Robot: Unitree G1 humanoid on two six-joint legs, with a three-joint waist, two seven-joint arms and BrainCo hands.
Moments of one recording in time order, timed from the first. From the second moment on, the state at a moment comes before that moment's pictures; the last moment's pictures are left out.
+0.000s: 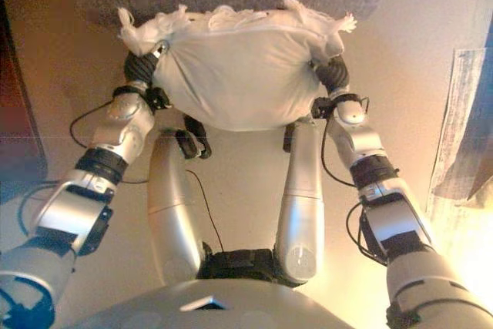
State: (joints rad) left arm -0.65 0.43 -0.35 0.69 -0.65 -0.13 0.24; right arm -0.58 -0.46 0.34 0.57 0.64 -0.07 -0.14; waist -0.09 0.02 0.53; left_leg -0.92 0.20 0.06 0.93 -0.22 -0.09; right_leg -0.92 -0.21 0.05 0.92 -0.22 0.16
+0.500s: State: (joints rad) left arm -0.45 0.40 -0.21 0.43 -0.54 -0.21 0.26; right arm -0.40 -0.40 0.22 0.35 0.60 -0.08 -0.07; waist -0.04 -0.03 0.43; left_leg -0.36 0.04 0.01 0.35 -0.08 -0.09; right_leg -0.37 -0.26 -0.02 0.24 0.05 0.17
